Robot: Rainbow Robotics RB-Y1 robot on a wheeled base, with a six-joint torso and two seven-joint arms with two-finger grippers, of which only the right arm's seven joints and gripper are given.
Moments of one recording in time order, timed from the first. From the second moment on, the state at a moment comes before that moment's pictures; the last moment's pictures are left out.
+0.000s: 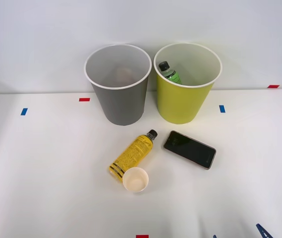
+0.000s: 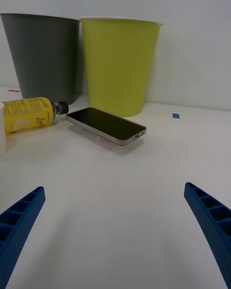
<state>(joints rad) 0.86 -0.44 0.41 -1.67 -0.18 -0.94 1.71</state>
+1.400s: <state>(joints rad) 0.86 -0.44 0.41 -1.67 -0.18 -0.94 1.71</state>
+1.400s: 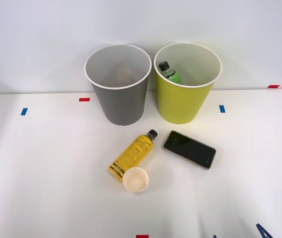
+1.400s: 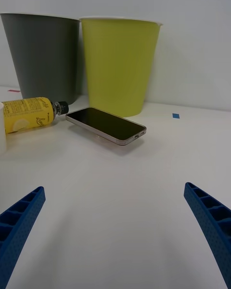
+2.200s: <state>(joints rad) 0.86 -0.44 0.41 -1.67 -0.18 -0.94 1.71</state>
